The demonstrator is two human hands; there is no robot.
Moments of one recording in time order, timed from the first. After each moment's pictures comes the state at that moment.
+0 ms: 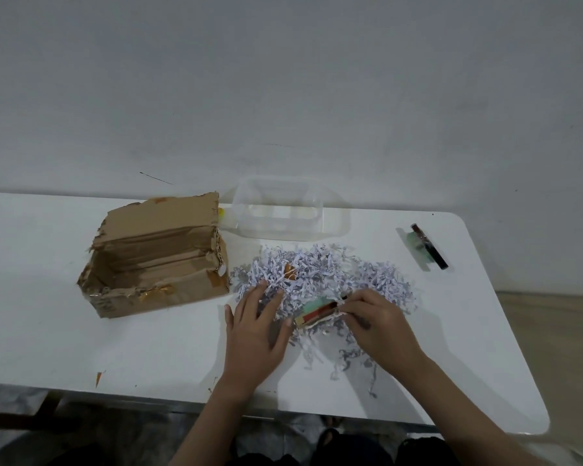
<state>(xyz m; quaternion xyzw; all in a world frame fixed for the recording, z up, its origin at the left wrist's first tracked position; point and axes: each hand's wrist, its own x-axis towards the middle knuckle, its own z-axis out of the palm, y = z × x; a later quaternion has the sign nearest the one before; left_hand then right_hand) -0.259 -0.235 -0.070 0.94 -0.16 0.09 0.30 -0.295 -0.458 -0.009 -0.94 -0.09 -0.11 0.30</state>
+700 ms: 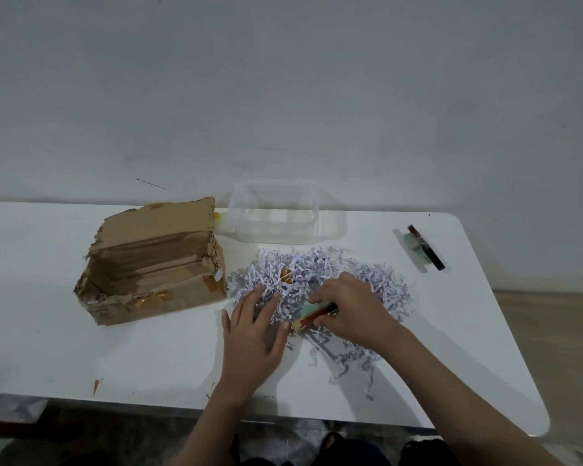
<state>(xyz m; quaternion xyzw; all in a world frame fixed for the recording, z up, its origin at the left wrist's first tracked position) -0.259 -0.236 -0.066 0.94 -0.14 0.10 0.28 -0.257 -0.438 0.016 -0.96 -0.12 0.02 0.23</state>
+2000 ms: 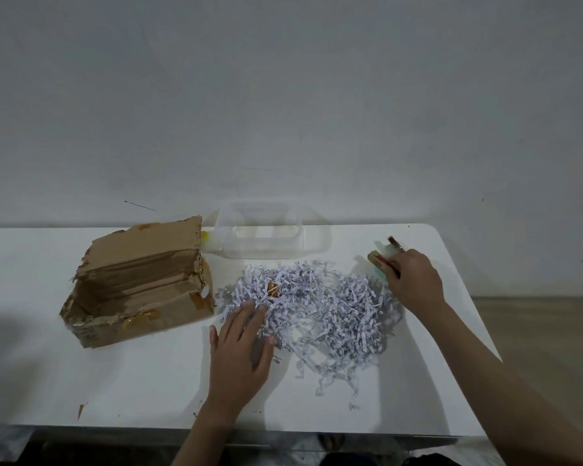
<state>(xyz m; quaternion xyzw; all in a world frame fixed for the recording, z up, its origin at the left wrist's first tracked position) -0.261 -0.236 -0.064 0.93 -0.18 0.12 0.29 -0.227 -0.574 -0.029 -0.96 0.13 -0.19 0.15</state>
